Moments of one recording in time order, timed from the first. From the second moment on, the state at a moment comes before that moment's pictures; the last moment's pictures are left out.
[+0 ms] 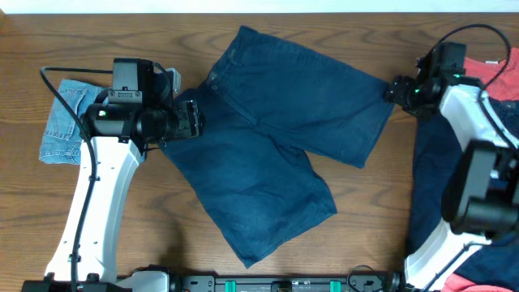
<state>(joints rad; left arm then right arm) -0.04 1.42 1.28 -0.97 0.29 -0.20 -0.17 1.99 1.38 -0.53 -0.21 0.30</state>
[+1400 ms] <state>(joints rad) -0.04 1.42 1.28 -0.96 0.20 -0.17 -0.28 2.00 1.42 -0.12 -0.69 0.52</state>
